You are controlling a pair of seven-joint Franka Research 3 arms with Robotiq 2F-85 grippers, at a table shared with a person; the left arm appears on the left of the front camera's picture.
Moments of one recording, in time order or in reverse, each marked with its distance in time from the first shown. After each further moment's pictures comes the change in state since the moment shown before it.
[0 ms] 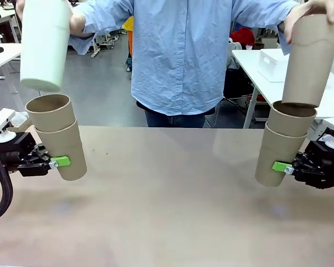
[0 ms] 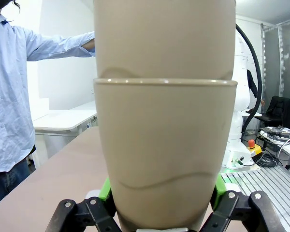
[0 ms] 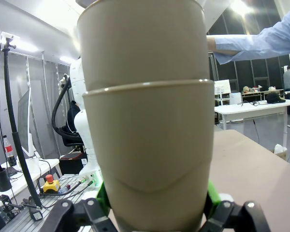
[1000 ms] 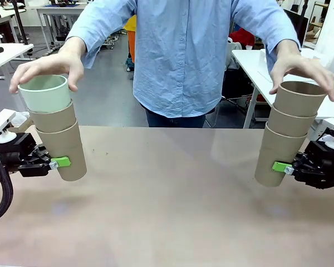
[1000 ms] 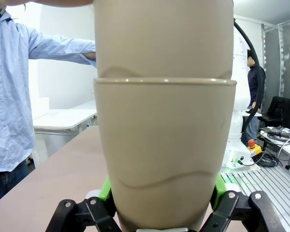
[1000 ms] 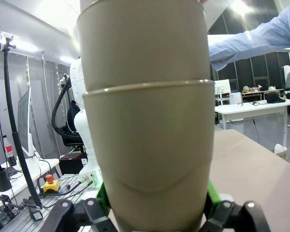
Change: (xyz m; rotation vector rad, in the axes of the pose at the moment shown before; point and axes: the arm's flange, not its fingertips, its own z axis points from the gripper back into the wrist) left arm -0.002 0.000 0.000 0.002 0.002 0.004; right arm 0.000 0.000 0.000 -0.001 0.001 -0.001
